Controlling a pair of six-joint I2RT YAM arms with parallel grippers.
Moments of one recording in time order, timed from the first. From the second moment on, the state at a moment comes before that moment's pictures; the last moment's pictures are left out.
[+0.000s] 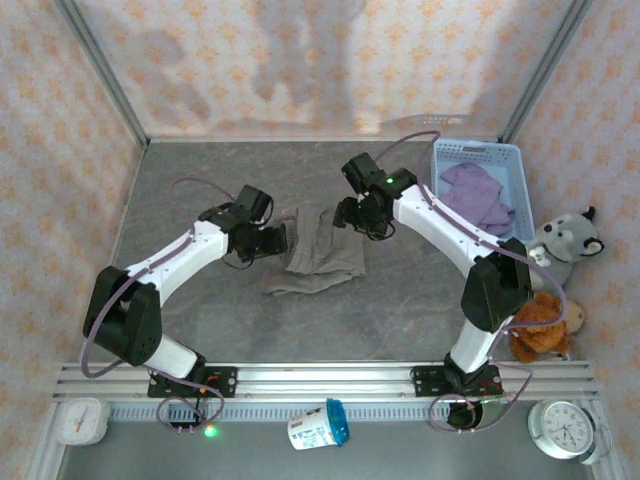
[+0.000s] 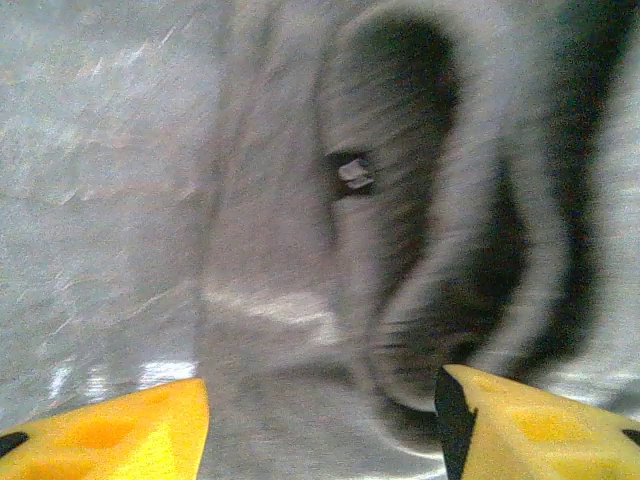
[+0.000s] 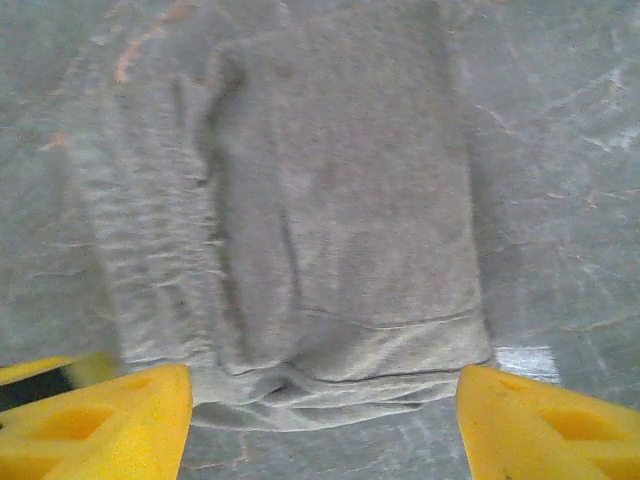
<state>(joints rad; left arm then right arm) -0.39 1.49 1.07 -0.72 0.09 -0.64 0.59 1.73 1.54 -1.02 -0.04 0.79</state>
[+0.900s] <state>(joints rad) -0.47 1.82 1.38 -0.66 0.12 -0.60 0.56 1.65 1.40 -0.99 -0.01 0.77</state>
